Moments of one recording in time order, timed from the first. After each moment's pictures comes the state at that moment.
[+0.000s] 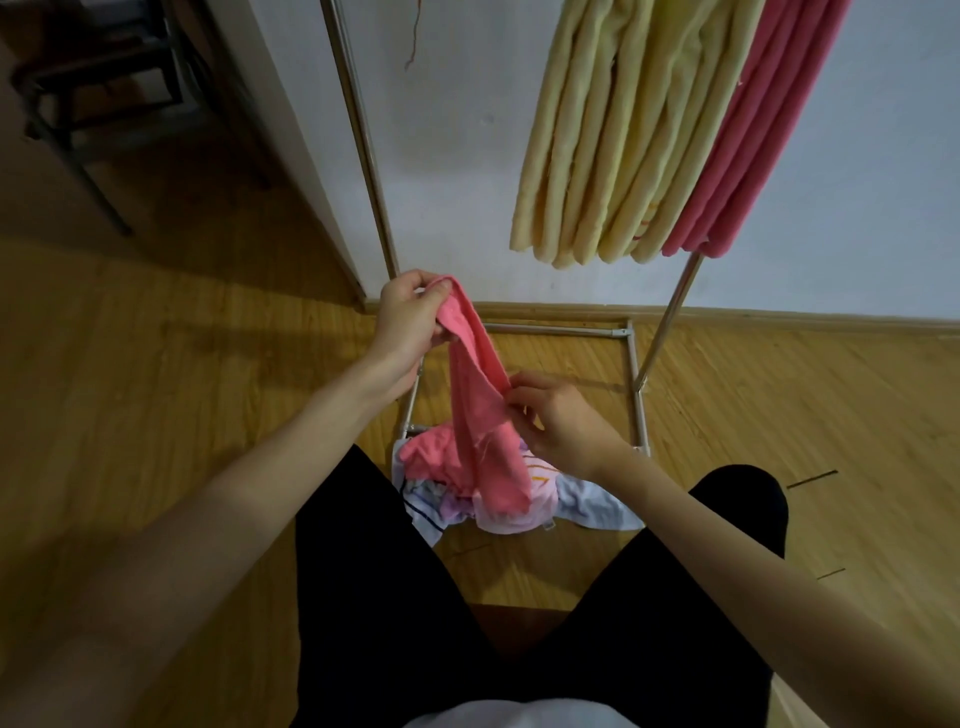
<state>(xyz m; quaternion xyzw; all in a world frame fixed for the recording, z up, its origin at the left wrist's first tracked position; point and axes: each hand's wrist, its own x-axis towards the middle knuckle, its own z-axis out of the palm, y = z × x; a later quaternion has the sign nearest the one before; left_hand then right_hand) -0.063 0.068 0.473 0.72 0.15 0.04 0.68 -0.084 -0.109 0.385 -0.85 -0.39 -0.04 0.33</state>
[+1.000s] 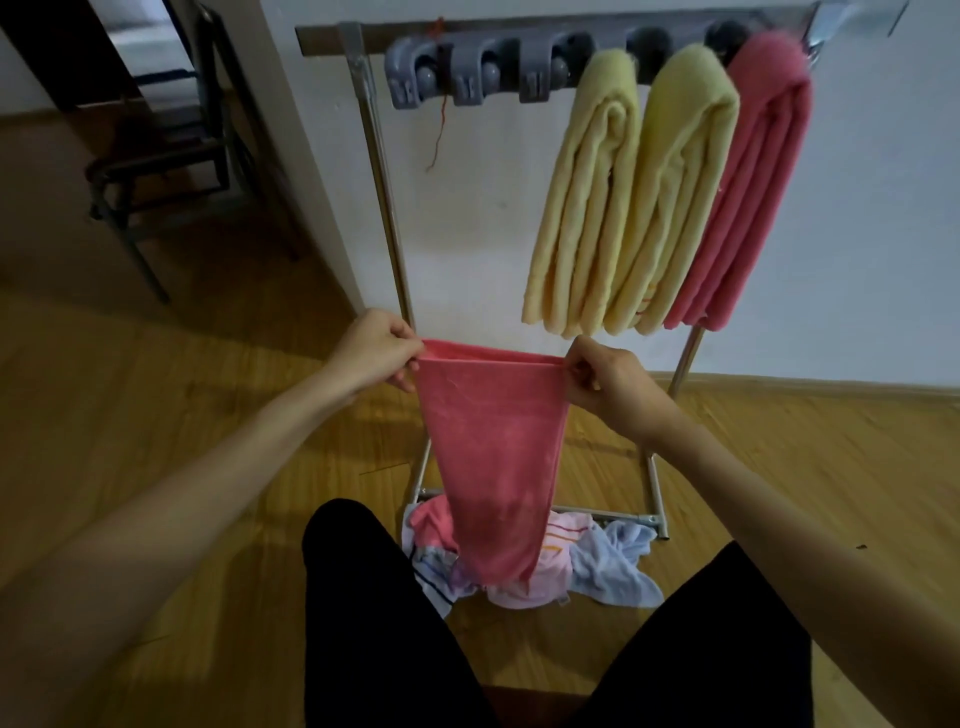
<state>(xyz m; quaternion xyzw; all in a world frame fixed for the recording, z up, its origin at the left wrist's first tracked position) -0.052 0.129 0.523 0.91 0.08 0.00 0.41 -0.023 -0.141 0.461 -0.87 -0.33 -0.11 0.33</state>
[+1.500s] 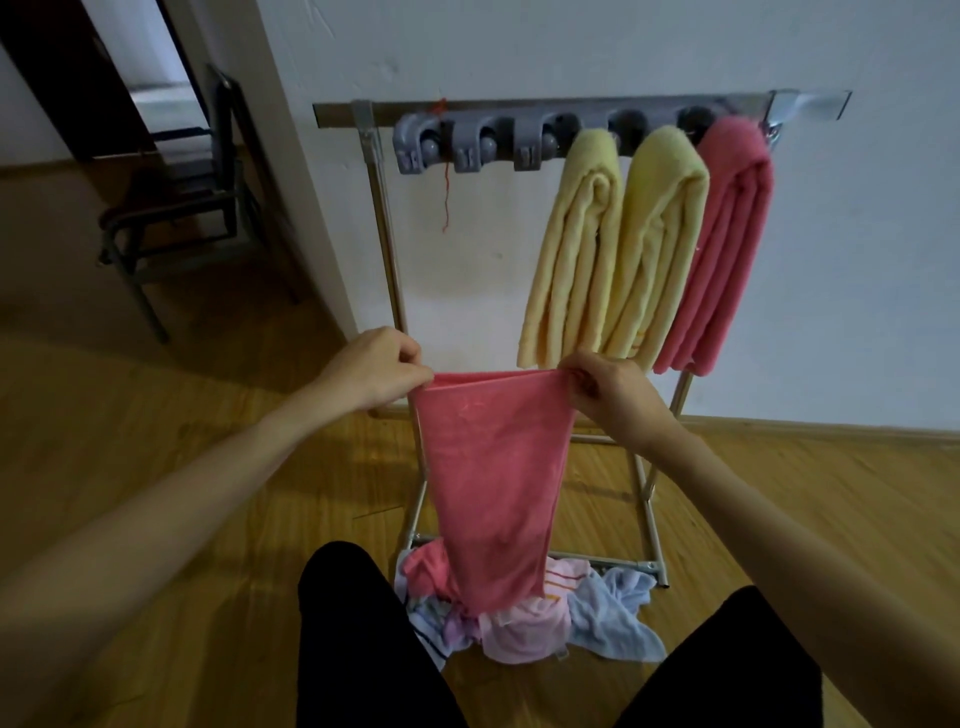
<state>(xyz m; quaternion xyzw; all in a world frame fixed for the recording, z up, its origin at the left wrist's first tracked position) -0.047 0.128 0.557 0.97 -0.01 0.02 0.23 -0.008 -0.142 0.488 -0.88 -0.32 -0.19 0.30</state>
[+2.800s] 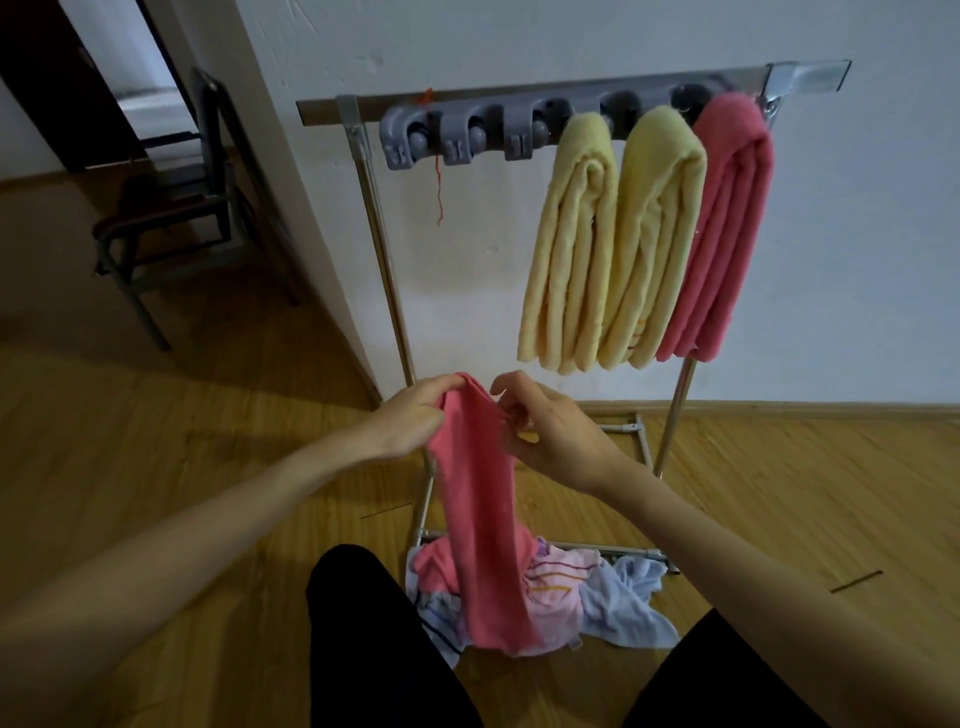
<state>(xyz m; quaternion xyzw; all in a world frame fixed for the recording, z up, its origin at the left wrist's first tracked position) -0.056 0.104 0.524 0.93 -0.10 -0.10 0.33 -0.041 -0.089 0.468 -0.83 -0.40 -0.13 0.37</state>
